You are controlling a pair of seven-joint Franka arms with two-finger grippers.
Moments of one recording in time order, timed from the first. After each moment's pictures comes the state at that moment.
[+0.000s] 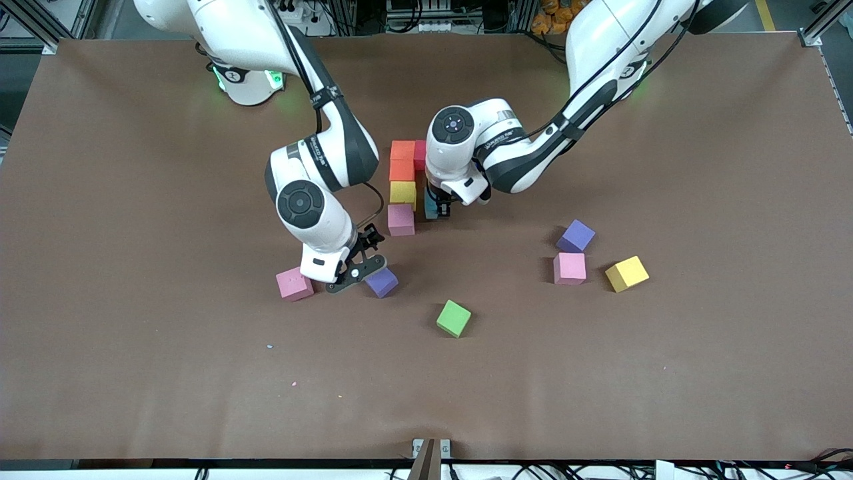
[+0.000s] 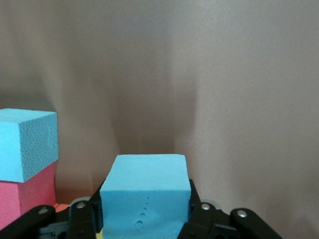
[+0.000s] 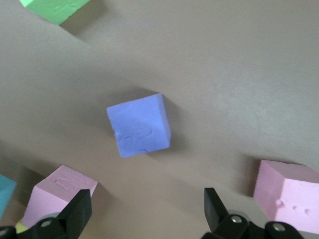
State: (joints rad) left arm -0.24 0.66 -0.70 -1.82 0.45 2.32 -2.71; right arm 0.81 0.61 -0.34 -1.57 0.34 2.09 -0.15
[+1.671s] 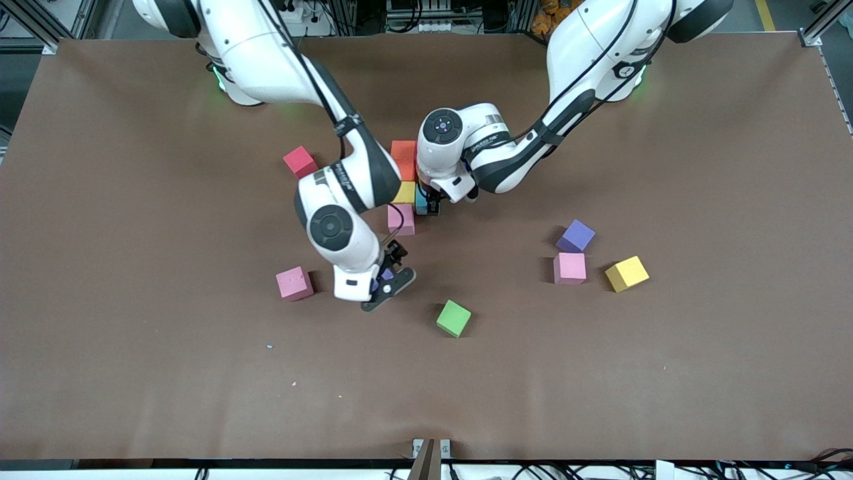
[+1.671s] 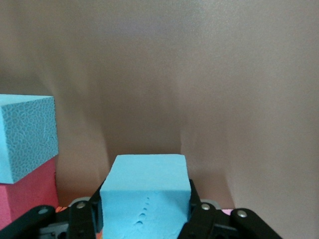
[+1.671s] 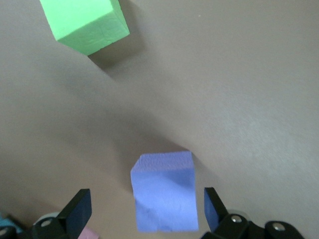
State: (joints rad) left arm -0.33 0.71 -0.64 -1.82 0.45 2.40 -2.71; right arm 0.77 0.81 -0.26 -1.36 0.33 2.17 -0.25
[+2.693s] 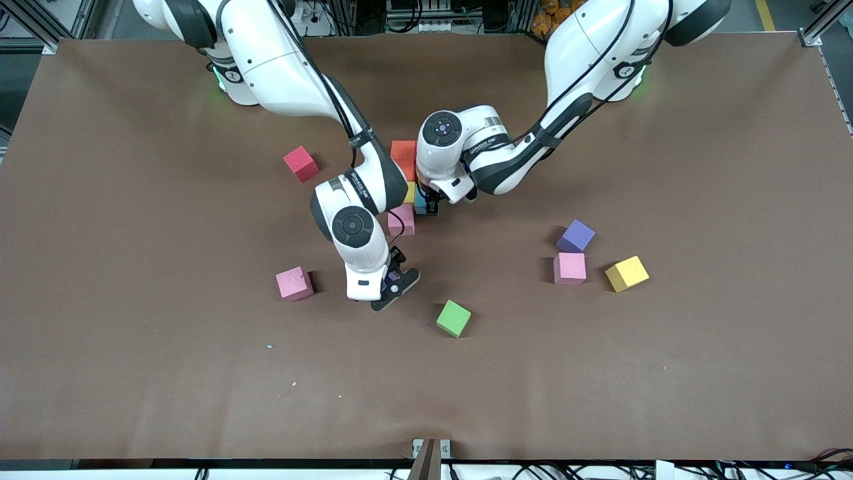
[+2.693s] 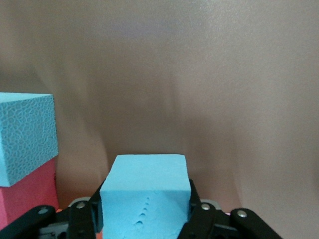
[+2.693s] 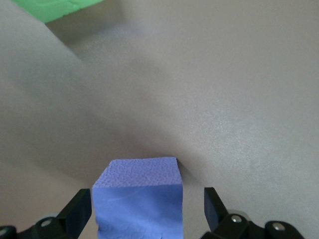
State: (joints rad) left arm -0.34 0.73 -0.63 -1.82 0.45 2.41 -2.71; right arm 0.78 0.86 -0.26 -1.40 0.24 2.26 -0.25
